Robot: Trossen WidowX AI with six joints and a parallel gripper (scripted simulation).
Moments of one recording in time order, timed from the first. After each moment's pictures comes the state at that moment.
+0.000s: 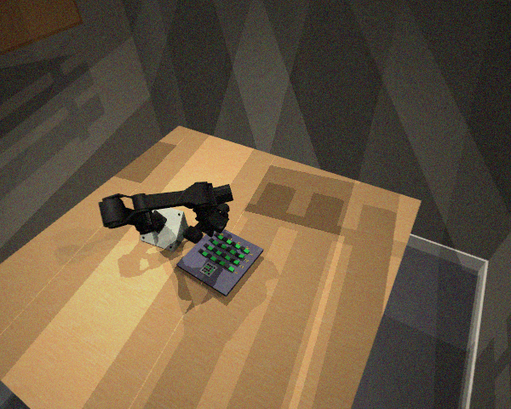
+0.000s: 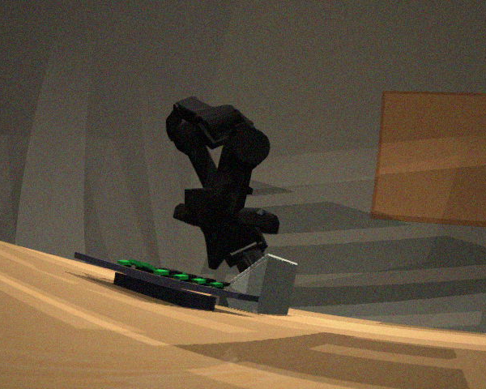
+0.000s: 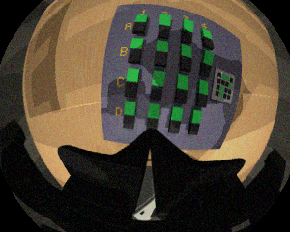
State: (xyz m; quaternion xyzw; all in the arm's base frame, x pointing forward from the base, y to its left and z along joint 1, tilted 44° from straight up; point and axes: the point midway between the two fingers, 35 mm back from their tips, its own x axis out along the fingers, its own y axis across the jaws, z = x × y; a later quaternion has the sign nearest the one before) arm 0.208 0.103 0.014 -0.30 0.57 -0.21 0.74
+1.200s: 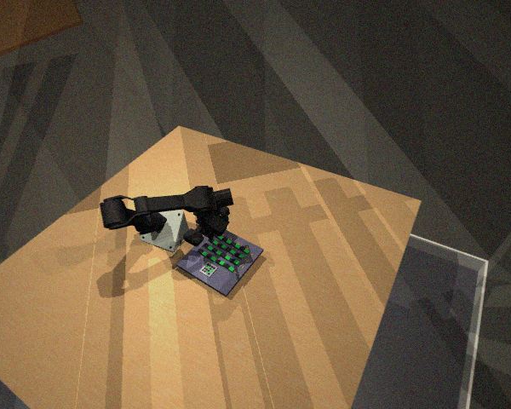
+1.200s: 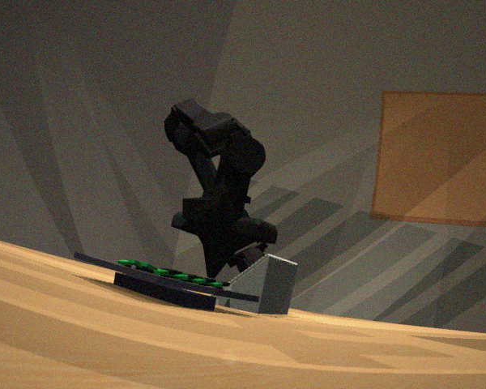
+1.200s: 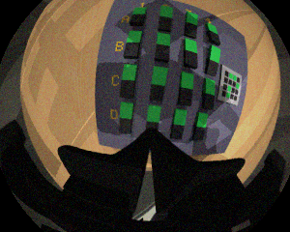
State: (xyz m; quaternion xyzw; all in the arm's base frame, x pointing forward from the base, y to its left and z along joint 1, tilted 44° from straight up) arm 0.211 0.092 0.003 -0.30 0.57 -0.21 0.74
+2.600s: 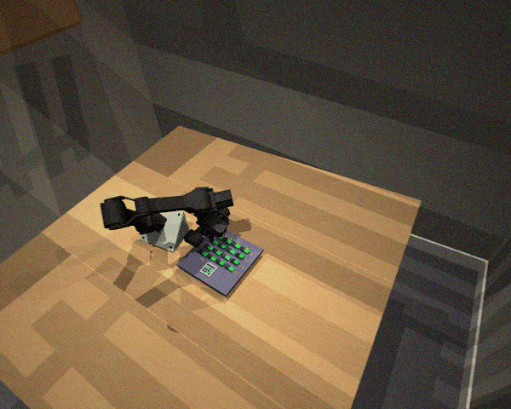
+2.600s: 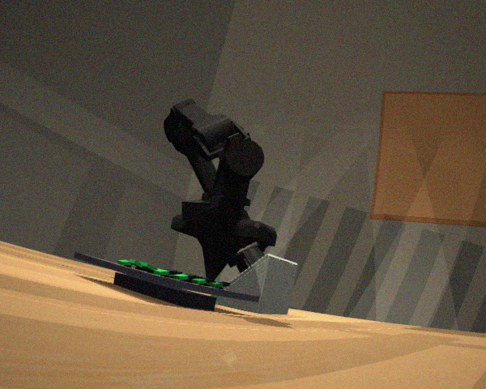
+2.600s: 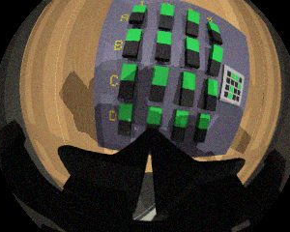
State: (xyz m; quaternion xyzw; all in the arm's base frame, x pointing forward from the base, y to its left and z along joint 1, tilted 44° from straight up) arm 0.212 0.090 0.000 -0.30 0.57 -0.21 0.74
